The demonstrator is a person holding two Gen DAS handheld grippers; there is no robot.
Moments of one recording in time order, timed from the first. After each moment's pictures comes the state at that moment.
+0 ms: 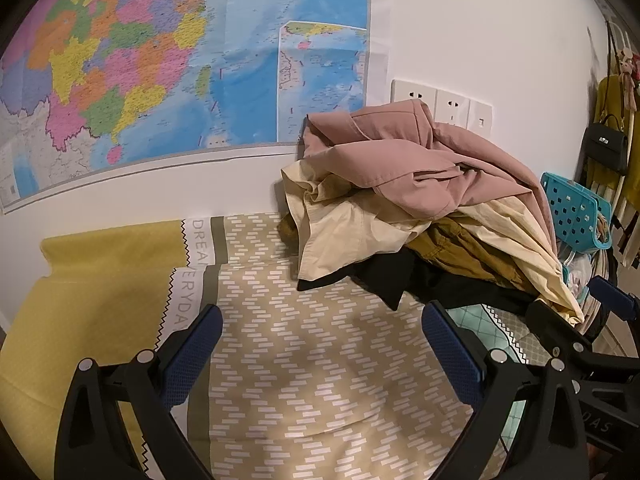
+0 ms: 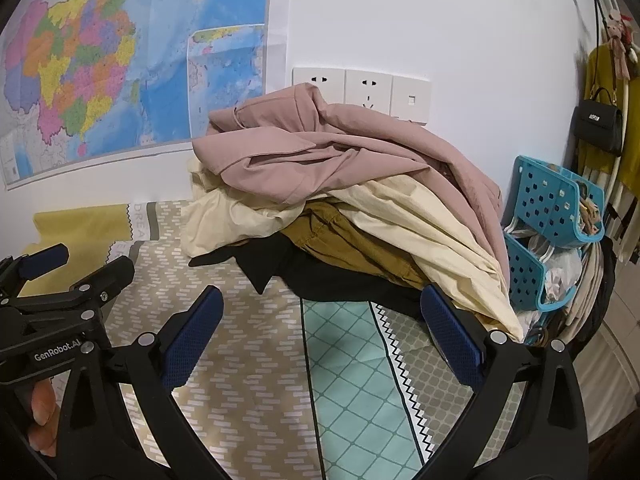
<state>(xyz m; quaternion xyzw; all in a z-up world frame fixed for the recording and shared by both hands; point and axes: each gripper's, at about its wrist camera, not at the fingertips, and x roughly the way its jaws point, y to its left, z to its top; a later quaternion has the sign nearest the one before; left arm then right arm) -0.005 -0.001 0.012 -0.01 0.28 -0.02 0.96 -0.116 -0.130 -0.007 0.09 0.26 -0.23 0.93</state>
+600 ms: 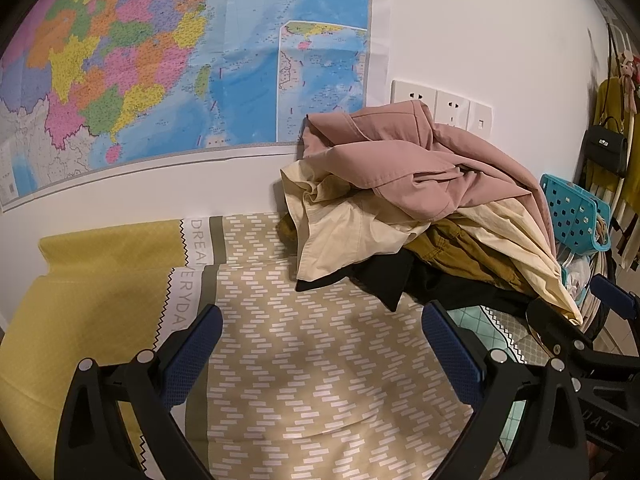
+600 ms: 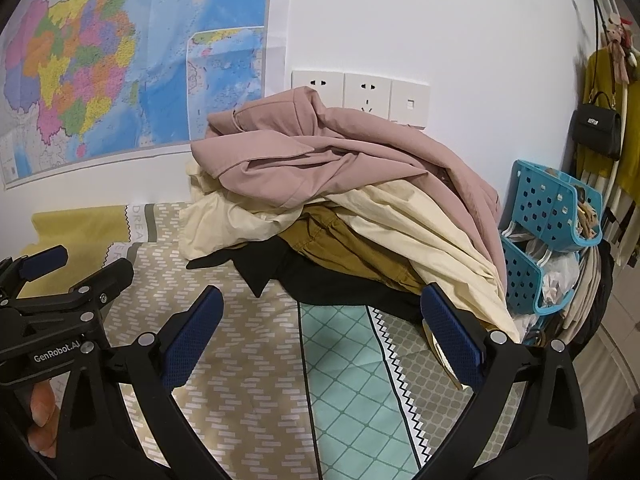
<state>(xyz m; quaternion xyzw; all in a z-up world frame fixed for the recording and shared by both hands) -0.003 -0.003 0.012 -0.01 0.28 -0.02 0.96 -0.116 -0.132 -0.004 0.09 0.26 -0.23 0.93</state>
